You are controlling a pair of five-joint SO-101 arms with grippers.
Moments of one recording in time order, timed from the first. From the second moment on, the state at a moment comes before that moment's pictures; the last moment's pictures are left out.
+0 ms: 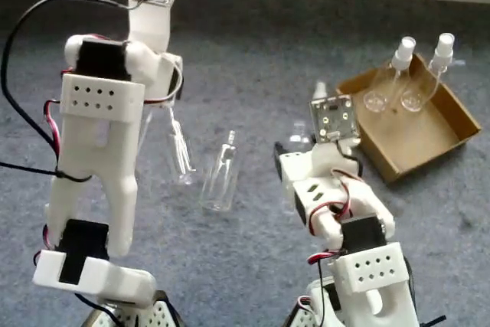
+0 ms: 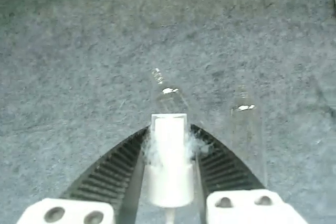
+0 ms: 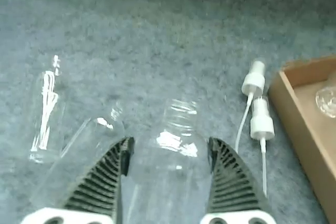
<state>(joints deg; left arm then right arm) -0.2 -1.5 -23.2 97.8 -1.6 -18.7 -64.7 58.2 46.3 1.1</state>
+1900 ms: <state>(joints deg) -11.0 19.6 14.7 42.9 -9.4 -19.3 -64.7 83.9 11.9 1.1</state>
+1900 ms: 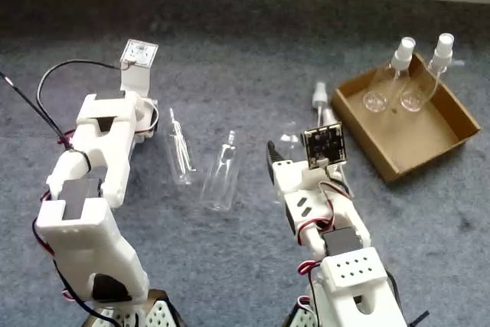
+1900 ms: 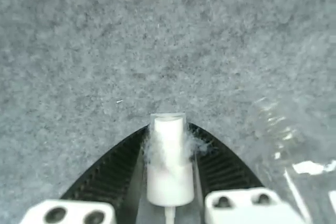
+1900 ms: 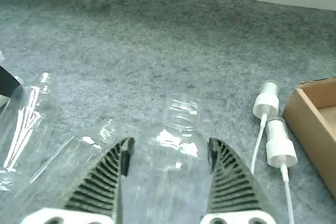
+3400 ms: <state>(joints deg) -11.2 23.5 -8.0 72.4 -9.5 -19.3 -64.7 86.0 11.9 1.1</state>
